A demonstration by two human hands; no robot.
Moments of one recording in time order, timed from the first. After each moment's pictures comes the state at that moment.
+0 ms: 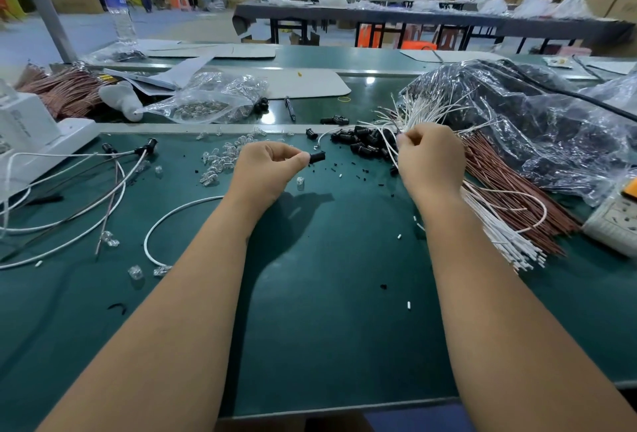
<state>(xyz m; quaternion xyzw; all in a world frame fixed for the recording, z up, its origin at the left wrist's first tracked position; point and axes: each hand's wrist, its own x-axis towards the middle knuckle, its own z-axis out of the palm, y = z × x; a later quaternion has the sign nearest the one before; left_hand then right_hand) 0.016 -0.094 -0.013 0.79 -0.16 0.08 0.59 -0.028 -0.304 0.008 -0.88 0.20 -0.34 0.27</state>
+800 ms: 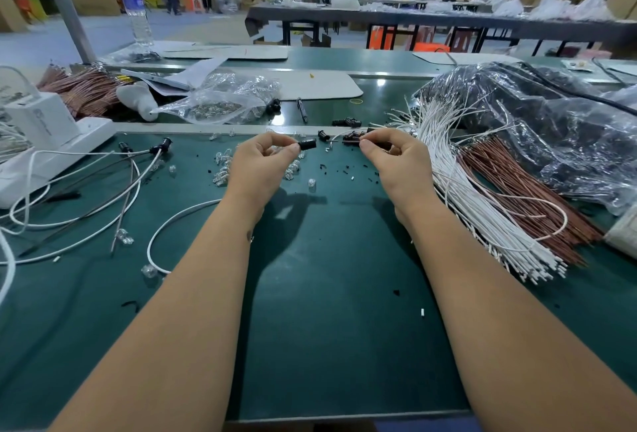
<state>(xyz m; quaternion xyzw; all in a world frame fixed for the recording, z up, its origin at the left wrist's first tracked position) 0.024 -0.084 -0.014 0.75 -0.10 0.09 0.65 -0.011 -0.273 -0.011 -0.76 0.05 -0.29 0.58</state>
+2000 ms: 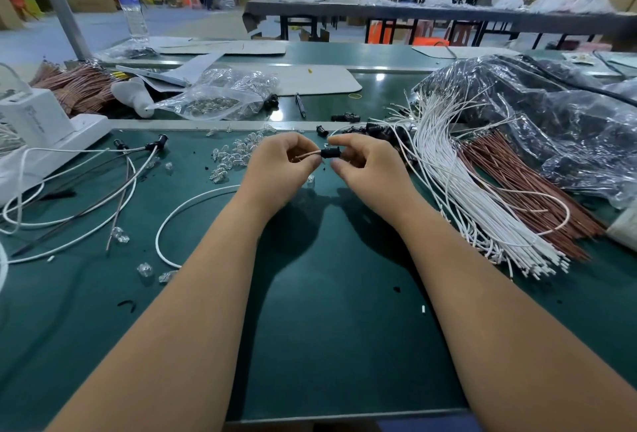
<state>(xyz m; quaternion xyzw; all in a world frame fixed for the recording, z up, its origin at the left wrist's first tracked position) 0.013 -0.099 -0.008 0.82 -0.20 0.11 0.52 -0.016 -0.254 -0.014 -0.87 -0.08 -0.23 0.44</state>
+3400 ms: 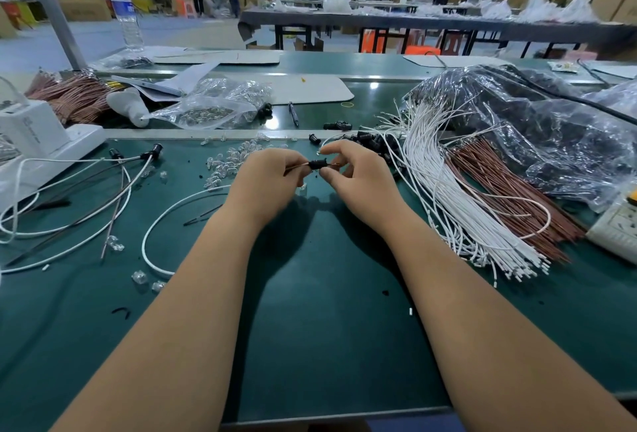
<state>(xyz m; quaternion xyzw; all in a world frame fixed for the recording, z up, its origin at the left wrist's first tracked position) 0.015 -0.091 -0.009 0.88 -0.25 0.15 0.37 -0.015 -0.255 -0.019 -0.88 -0.07 -0.24 0.41</state>
